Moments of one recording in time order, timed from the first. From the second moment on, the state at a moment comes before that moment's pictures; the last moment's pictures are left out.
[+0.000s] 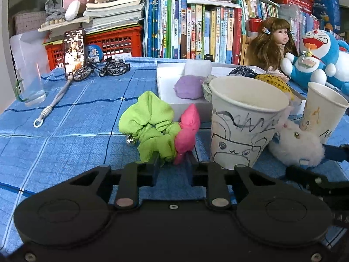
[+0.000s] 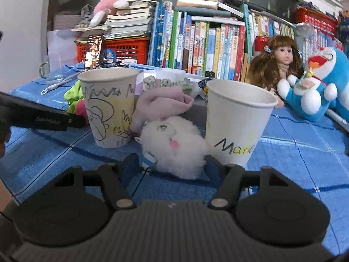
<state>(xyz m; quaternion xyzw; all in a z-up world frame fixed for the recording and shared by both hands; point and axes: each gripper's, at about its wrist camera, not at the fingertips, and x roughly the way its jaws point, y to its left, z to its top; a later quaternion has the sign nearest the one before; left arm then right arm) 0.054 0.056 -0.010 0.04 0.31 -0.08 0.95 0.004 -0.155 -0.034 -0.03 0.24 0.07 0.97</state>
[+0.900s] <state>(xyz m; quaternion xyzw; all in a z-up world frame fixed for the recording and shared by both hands) -0.022 0.073 0.010 0.03 0.31 -0.10 0.95 -0.054 -0.170 -0.017 -0.03 0.23 0.09 0.97</state>
